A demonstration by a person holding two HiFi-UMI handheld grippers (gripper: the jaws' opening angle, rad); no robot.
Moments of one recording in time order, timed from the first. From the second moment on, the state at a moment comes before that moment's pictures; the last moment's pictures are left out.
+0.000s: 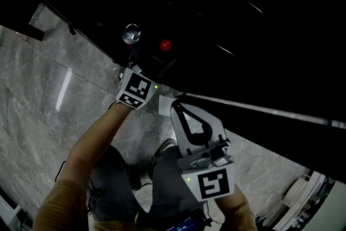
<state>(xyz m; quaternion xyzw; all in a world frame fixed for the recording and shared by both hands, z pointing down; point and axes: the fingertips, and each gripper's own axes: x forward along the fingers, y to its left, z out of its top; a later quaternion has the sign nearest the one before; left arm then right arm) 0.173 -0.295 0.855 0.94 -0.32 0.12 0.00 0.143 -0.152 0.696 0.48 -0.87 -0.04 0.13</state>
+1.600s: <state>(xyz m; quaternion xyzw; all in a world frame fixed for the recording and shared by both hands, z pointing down) 0.009 -0.198 0.875 0.96 -0.29 0.06 -0.04 0.050 -0.180 0.778 0.41 -0.90 -0.10 0.08</state>
